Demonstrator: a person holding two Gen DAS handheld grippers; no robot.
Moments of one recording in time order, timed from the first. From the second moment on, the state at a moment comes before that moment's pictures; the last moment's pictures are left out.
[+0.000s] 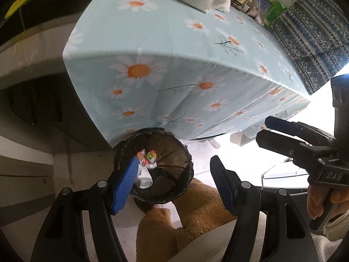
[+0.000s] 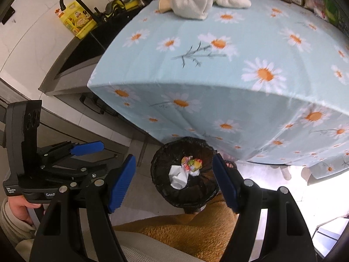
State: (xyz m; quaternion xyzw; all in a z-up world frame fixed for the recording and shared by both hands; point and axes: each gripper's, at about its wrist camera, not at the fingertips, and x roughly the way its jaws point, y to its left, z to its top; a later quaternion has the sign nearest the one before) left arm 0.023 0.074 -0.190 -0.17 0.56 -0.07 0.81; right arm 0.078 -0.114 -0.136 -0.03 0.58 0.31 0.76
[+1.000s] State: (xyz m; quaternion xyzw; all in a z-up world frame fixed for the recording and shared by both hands) left arm 0.153 0.044 -0.094 -0.14 0.47 -0.05 0.87; right arm 0.225 -0.156 -0.064 -0.04 0.50 0.31 0.81
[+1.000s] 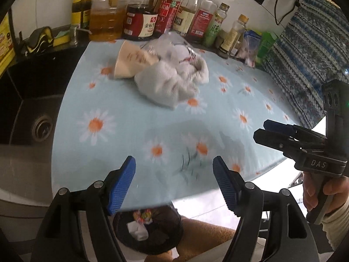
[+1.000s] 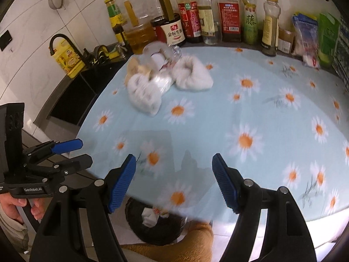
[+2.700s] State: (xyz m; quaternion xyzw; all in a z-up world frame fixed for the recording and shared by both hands) left arm 0.254 0.086 -0.131 -0.32 0.42 0.07 0.85; right arm 0.414 -0.019 -0.086 -0.12 0.52 0.50 0.69
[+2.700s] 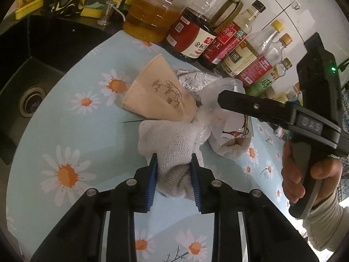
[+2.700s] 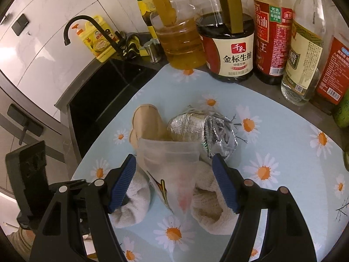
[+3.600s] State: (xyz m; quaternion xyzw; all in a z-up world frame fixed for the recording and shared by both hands) left arm 0.210 0.089 -0.113 -0.28 0.41 0.01 0.87; right arm 0.363 -0.047 -0.063 -0.10 0.50 0.44 0.74
